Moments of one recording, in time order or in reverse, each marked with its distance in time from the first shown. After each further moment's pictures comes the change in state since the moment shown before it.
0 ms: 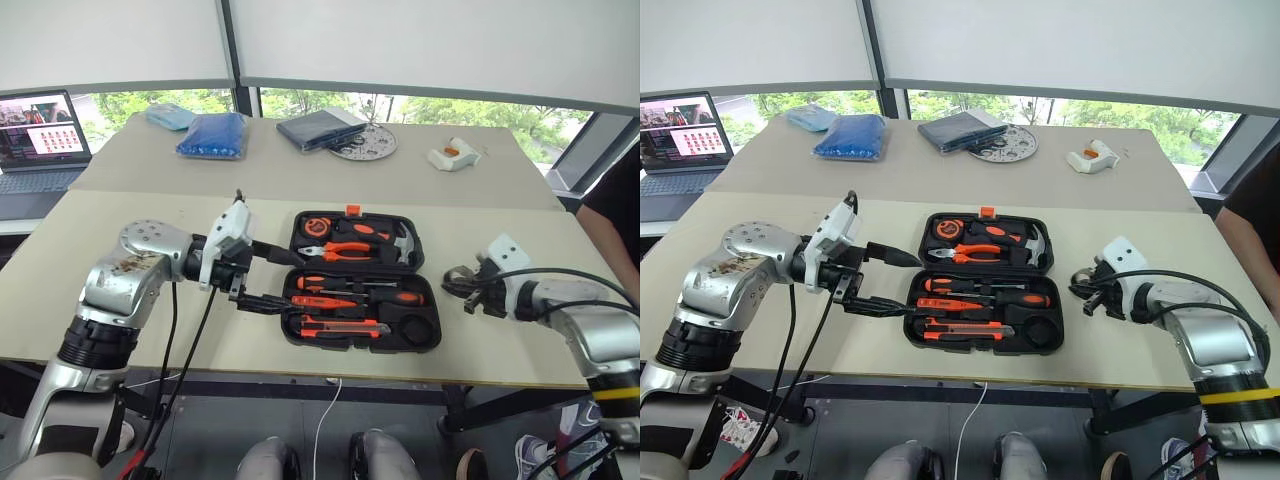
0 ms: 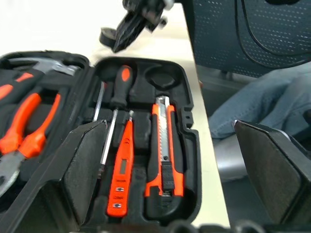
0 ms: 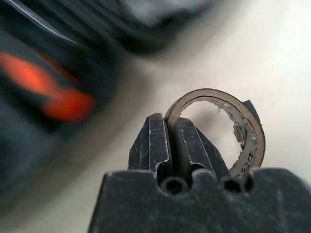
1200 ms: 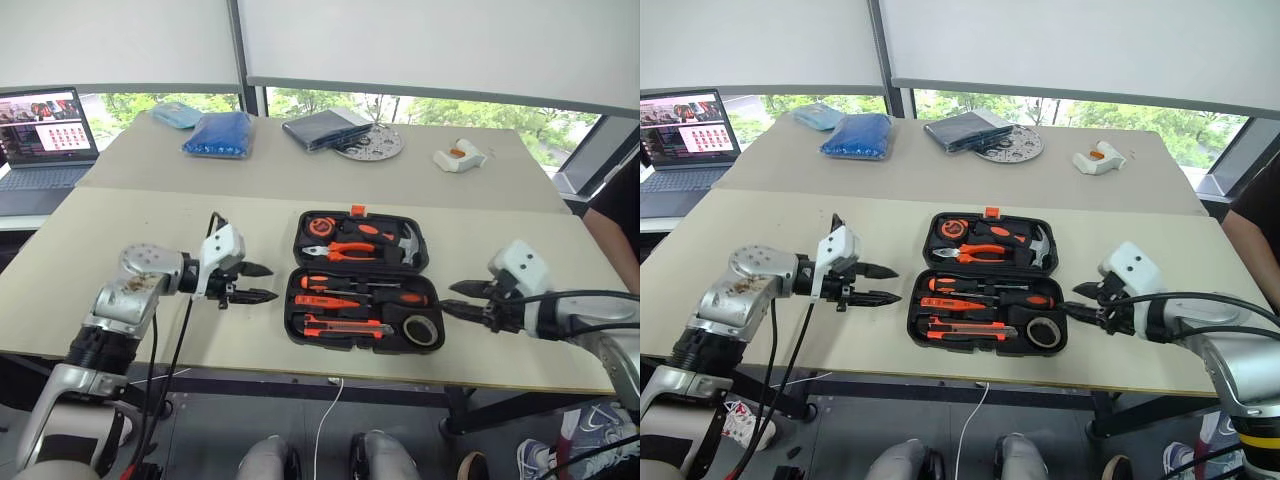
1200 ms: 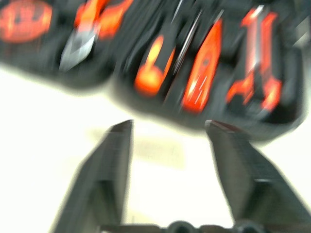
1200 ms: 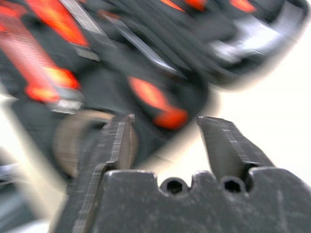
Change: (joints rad) left arm 0.098 -0.012 -0.019 0.283 0.239 -0.257 0.218; right arm 0.141 -0.069 -0.089 0.040 -0.094 -0.044 -0.097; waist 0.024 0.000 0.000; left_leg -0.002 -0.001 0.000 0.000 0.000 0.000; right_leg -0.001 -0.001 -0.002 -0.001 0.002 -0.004
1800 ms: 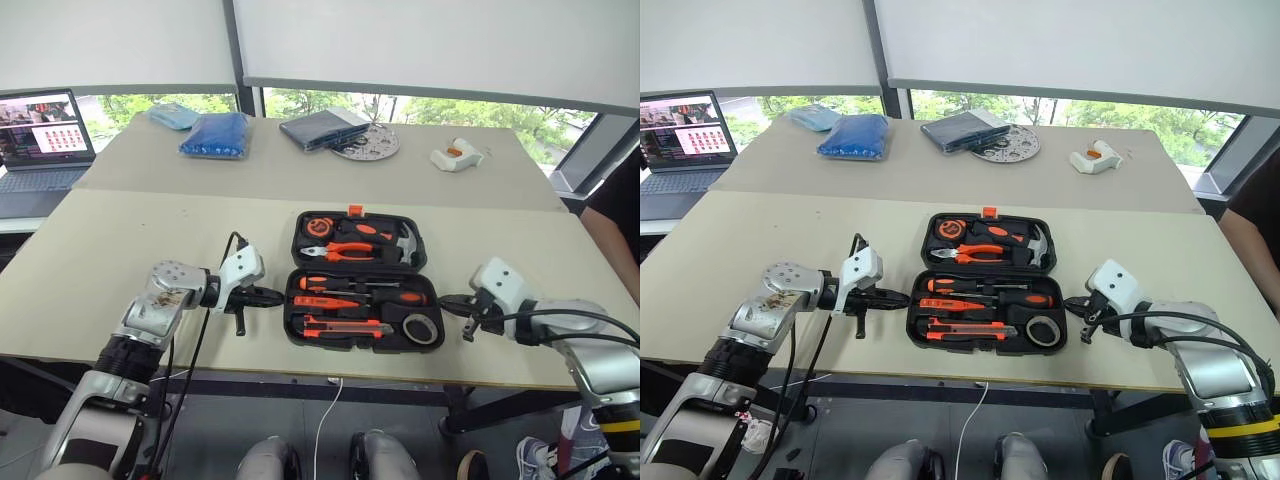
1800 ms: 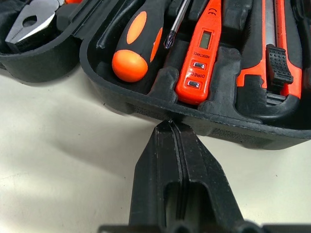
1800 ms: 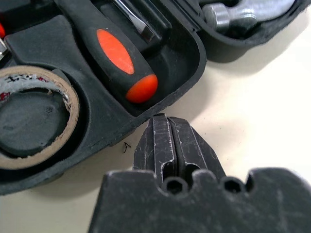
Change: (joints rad) left arm -0.013 -0.082 -0.045 0.012 0.059 0.015 -0.040; right arm 0.020 0.100 0.099 0.129 -0.153 -0.324 0.080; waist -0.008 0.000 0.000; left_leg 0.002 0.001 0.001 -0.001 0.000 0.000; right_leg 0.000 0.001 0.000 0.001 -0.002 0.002
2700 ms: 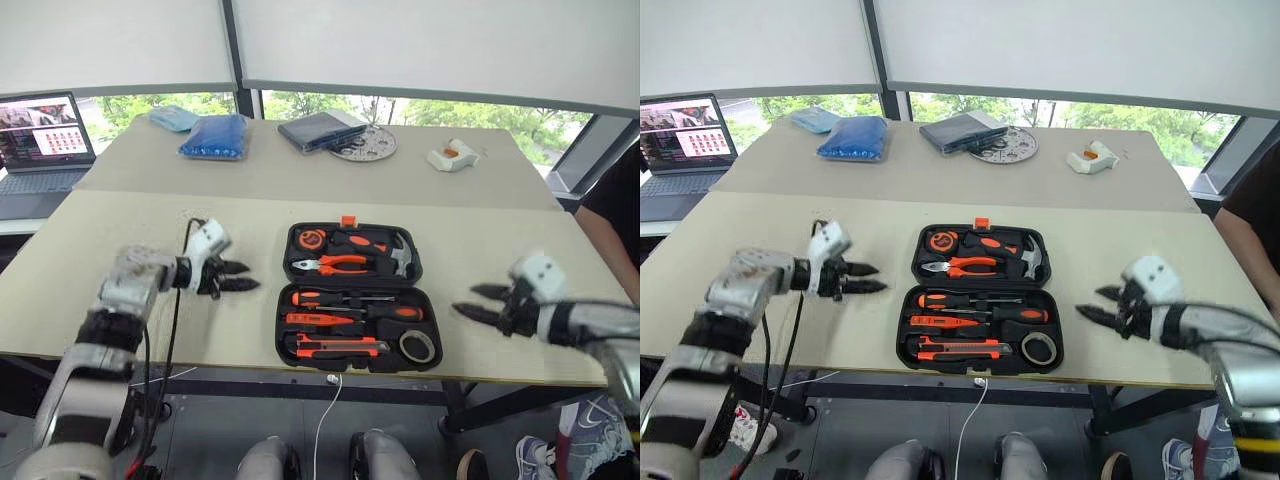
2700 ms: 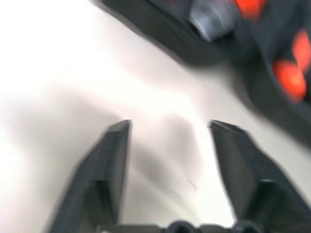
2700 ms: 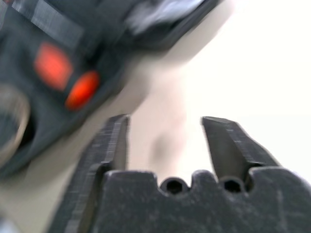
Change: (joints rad) left arm -0.282 -0.022 0.134 0.351 -0.036 0.326 0.149; right arm -0.157 0.010 -0.177 0.014 0.161 0.361 -0.078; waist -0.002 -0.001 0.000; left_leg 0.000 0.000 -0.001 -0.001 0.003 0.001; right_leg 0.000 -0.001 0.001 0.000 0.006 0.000
